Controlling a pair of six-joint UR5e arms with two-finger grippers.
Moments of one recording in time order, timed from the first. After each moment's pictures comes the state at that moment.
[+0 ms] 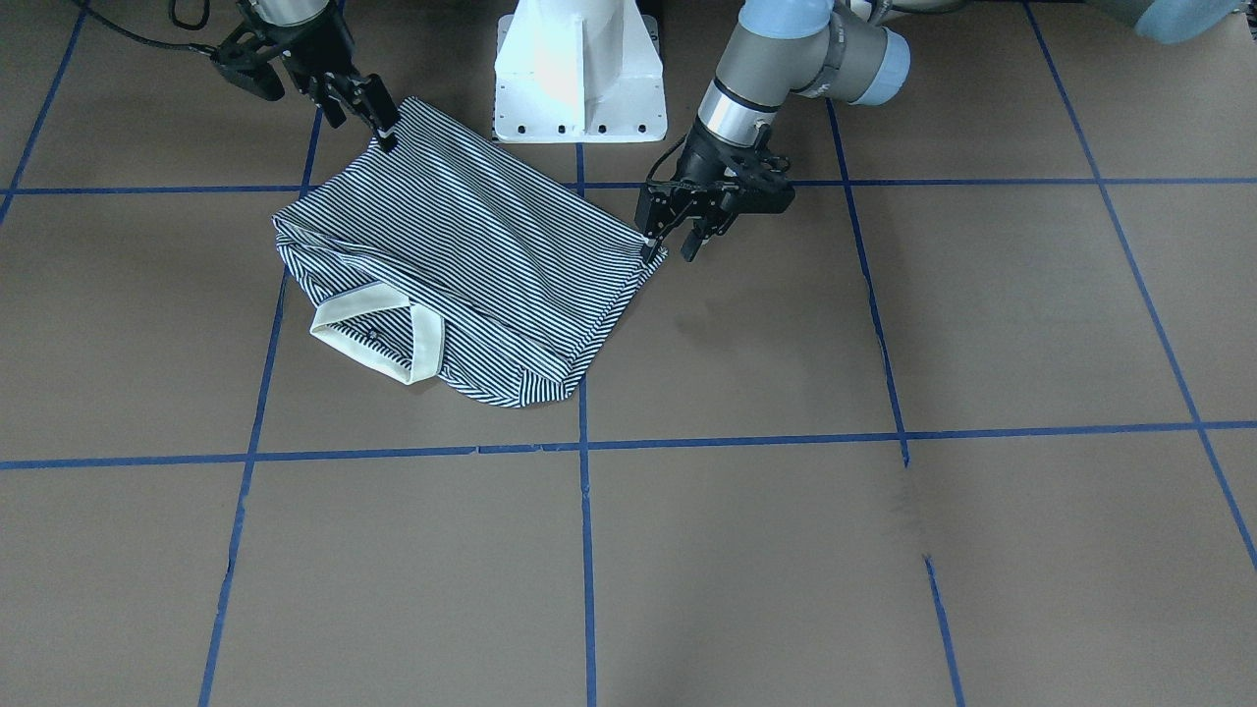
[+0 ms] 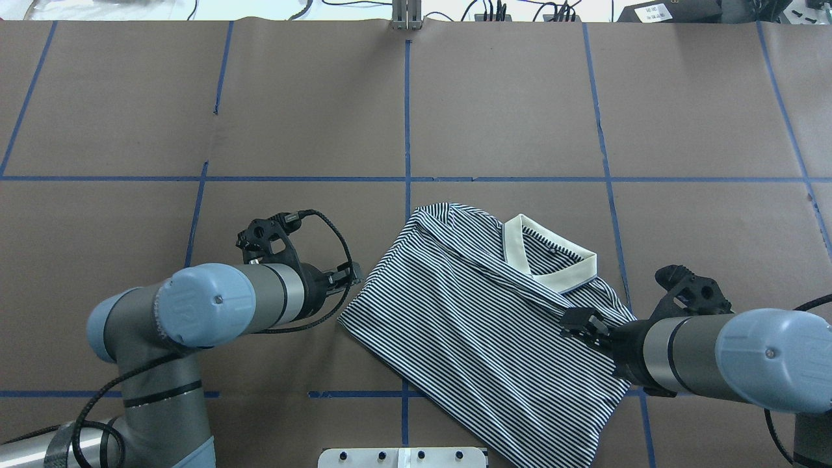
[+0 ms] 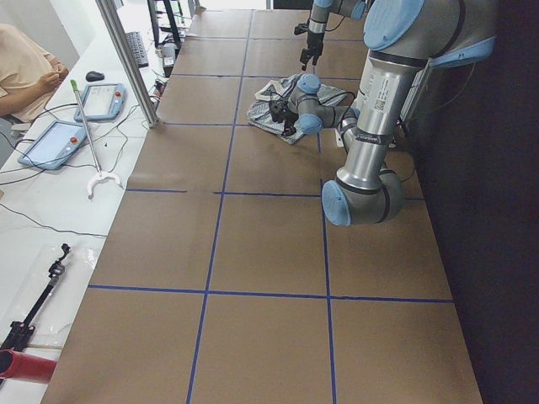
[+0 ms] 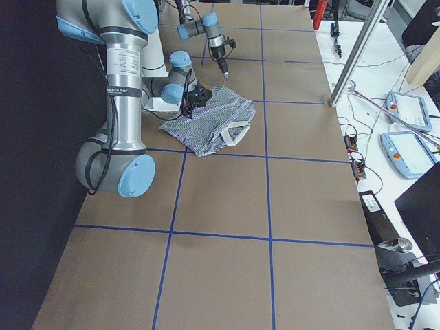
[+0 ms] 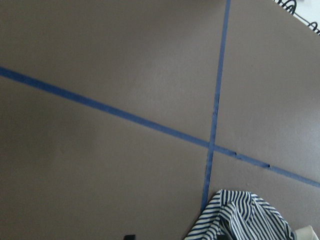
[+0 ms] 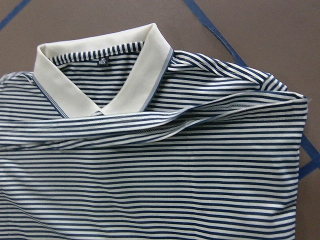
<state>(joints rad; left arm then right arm) -0.32 -1.98 -1.87 -1.96 -1.54 -1.72 0.31 -1.60 2.33 -1.39 1.66 2.05</state>
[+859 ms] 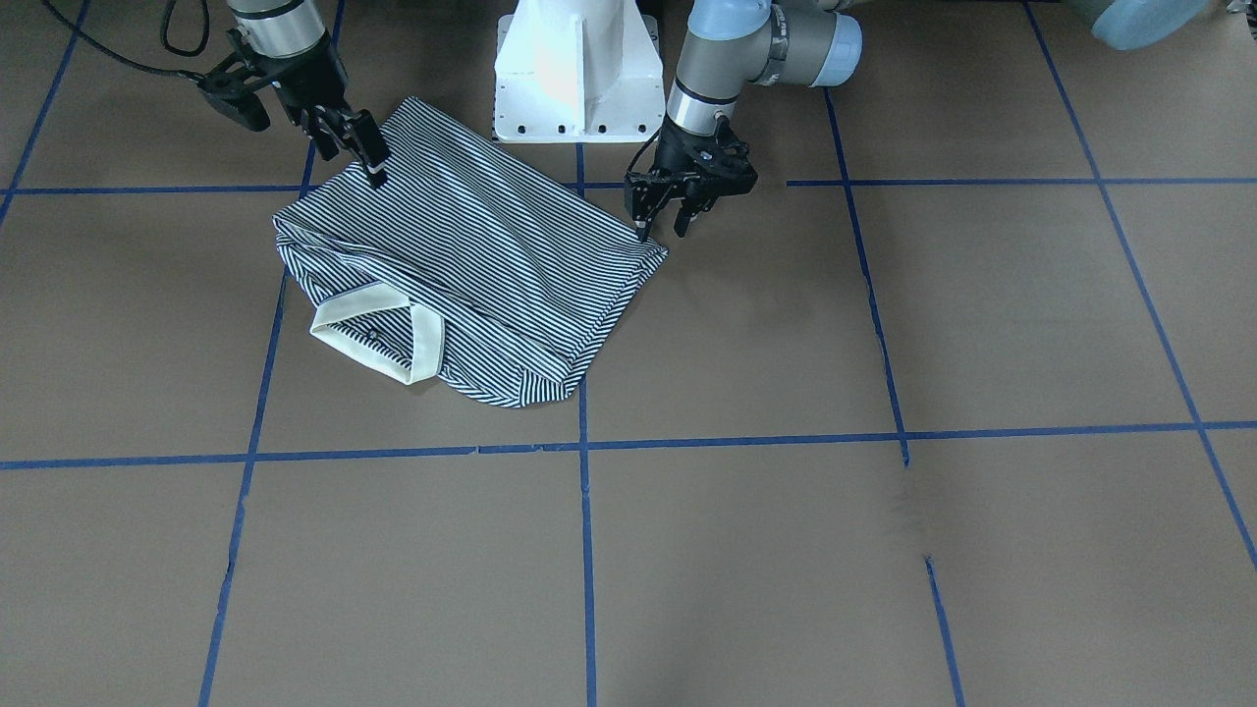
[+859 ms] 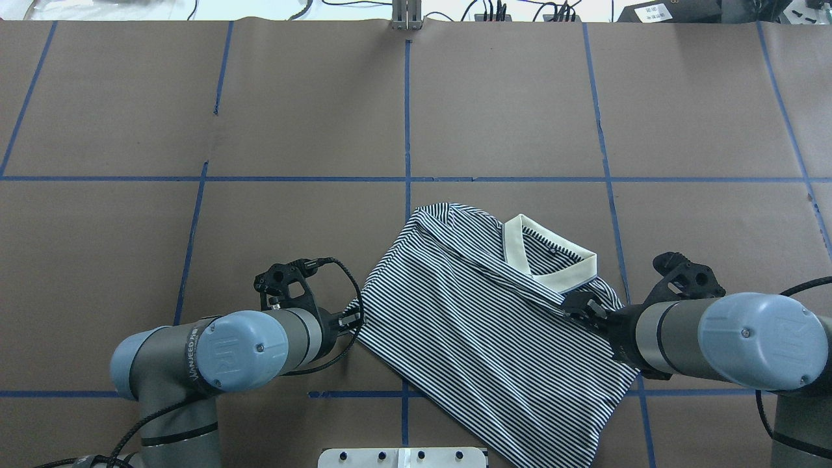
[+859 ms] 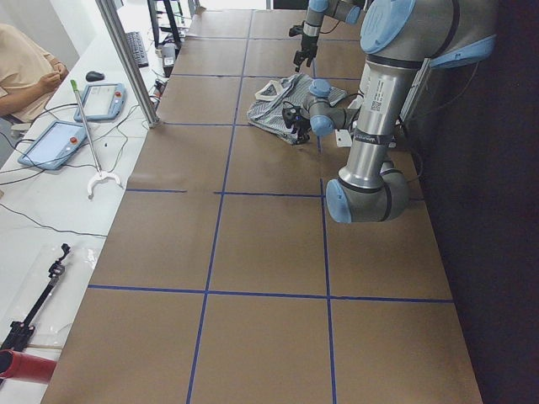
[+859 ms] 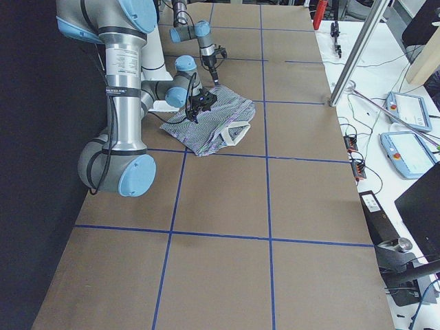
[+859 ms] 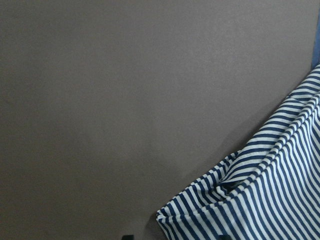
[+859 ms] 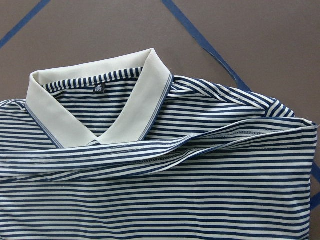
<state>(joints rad) -0.25 -1.99 -1.84 -1.89 -1.51 -1.73 0.33 -1.59 2.28 -1.39 1.65 2.04</state>
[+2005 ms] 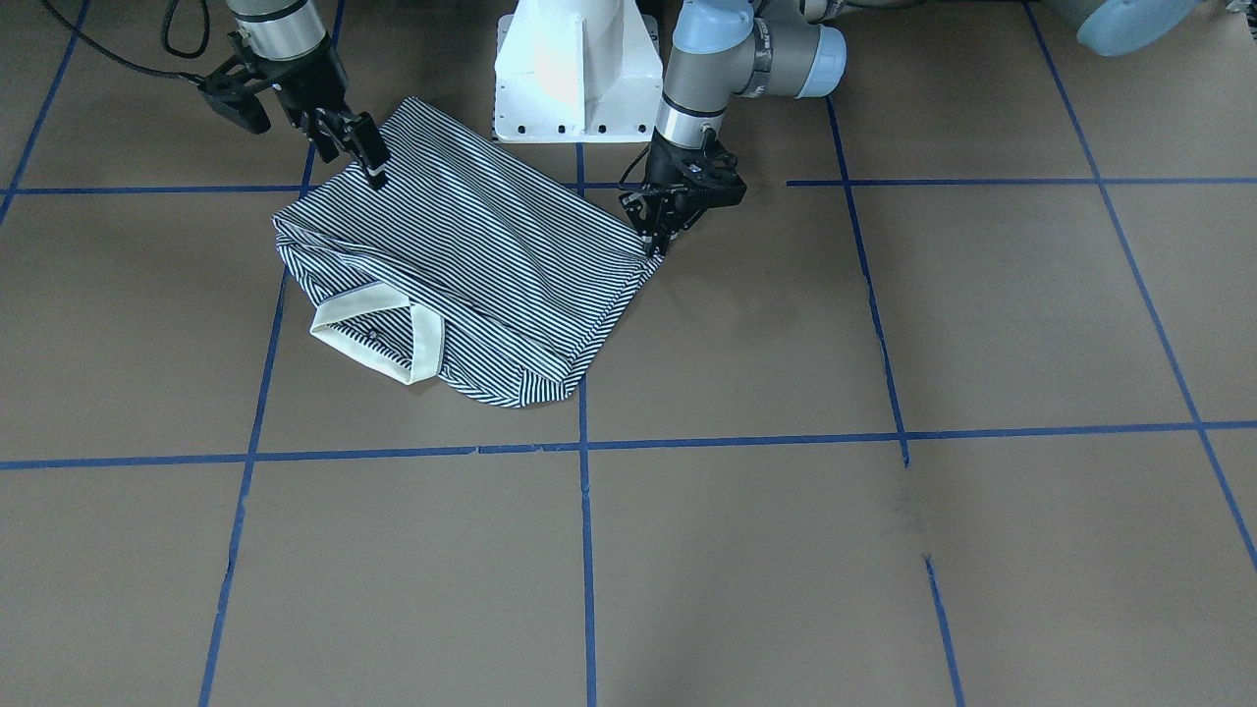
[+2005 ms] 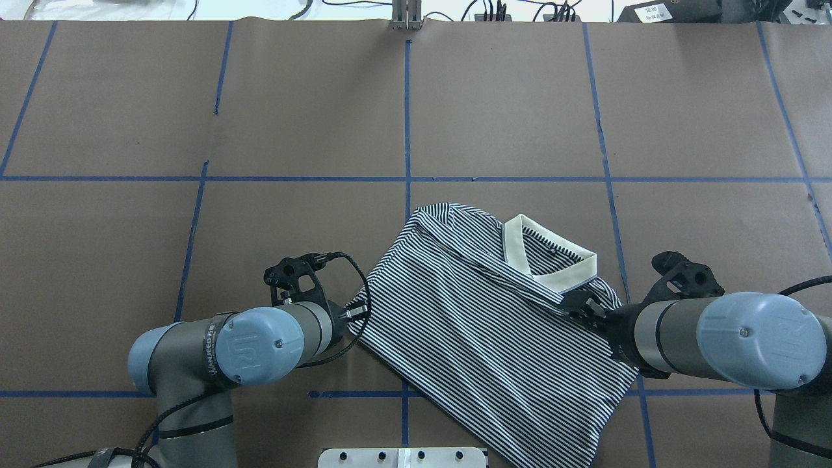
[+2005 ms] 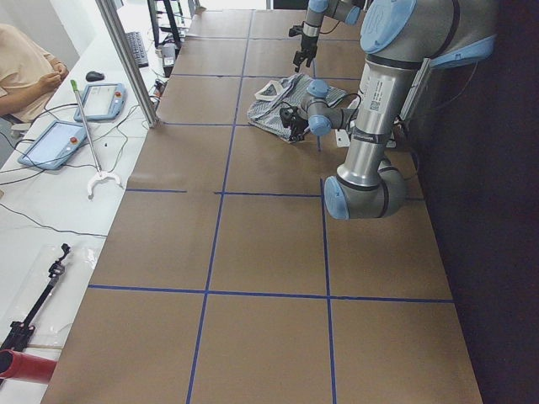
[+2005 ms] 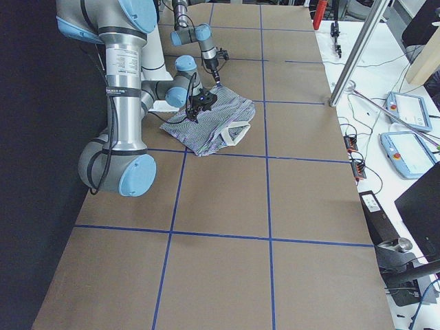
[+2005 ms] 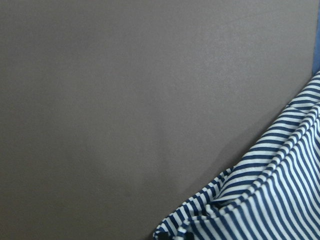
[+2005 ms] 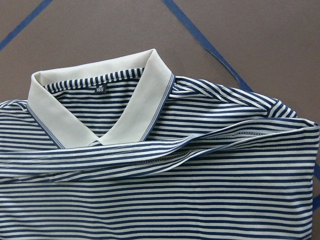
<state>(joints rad) -0.26 -2.02 -1.80 -1.88 -1.48 -1.72 0.33 -1.58 2.27 -1.39 1.65 2.04</state>
